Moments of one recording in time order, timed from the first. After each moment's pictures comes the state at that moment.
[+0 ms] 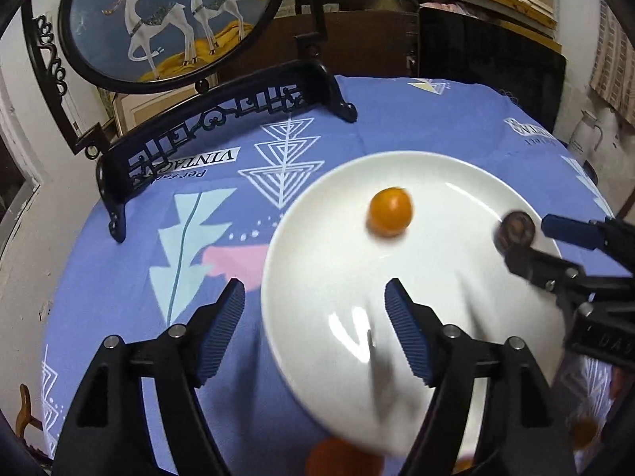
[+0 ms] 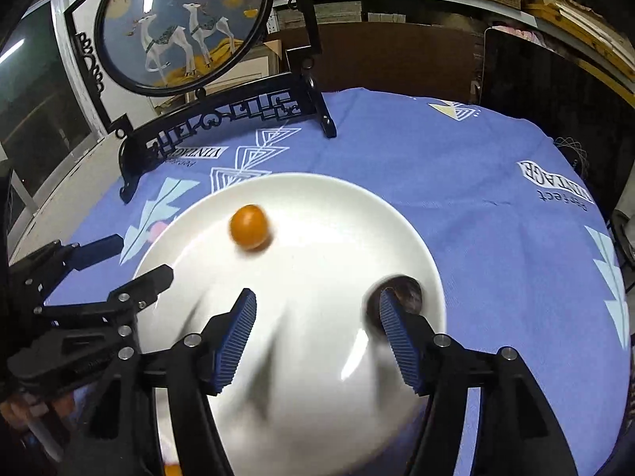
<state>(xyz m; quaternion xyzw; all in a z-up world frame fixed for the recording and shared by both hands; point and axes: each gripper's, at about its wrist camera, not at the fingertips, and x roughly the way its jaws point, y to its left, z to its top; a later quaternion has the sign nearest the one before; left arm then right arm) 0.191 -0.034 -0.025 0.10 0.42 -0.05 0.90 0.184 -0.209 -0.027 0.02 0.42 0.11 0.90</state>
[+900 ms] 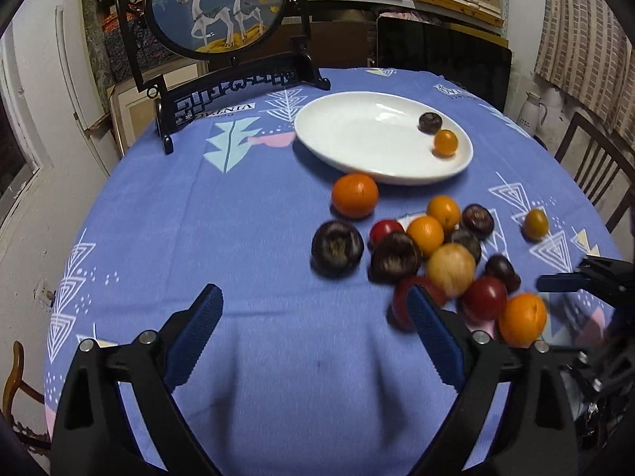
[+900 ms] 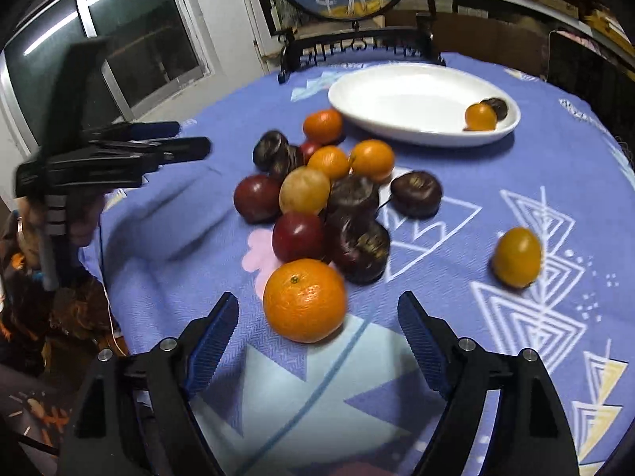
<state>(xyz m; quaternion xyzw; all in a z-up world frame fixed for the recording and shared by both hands) -0.020 0.057 -0.027 0.09 0.40 -0.12 0.90 -0.068 -0.159 -0.069 -0.01 0.44 0.27 0.86</state>
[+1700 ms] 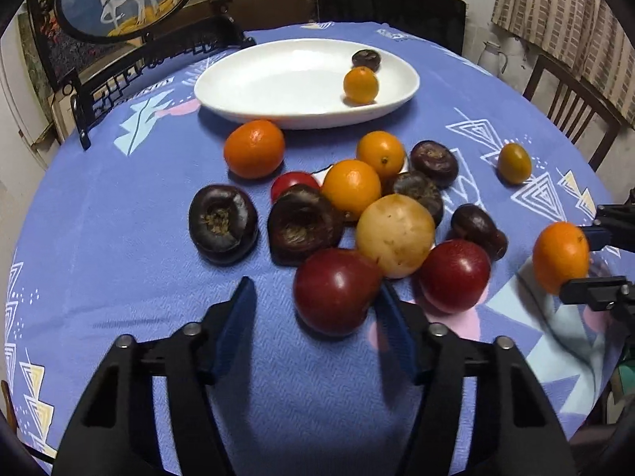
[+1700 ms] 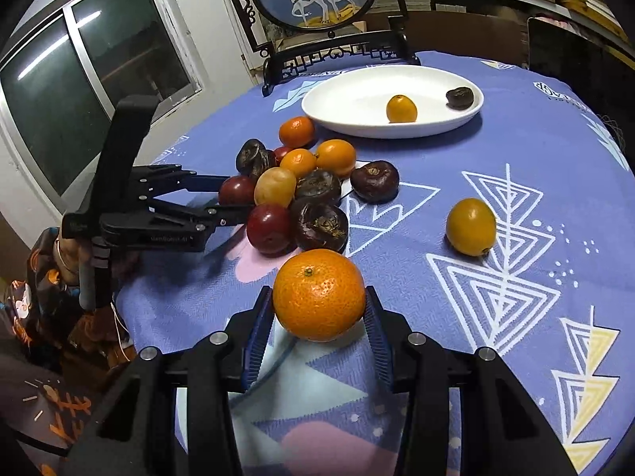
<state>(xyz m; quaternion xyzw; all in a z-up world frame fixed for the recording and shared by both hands) 0.001 -0.004 -0.079 0.13 0.44 -0.21 0.86 -0.086 -0.202 -0.063 0.03 0.43 0.25 0.87</state>
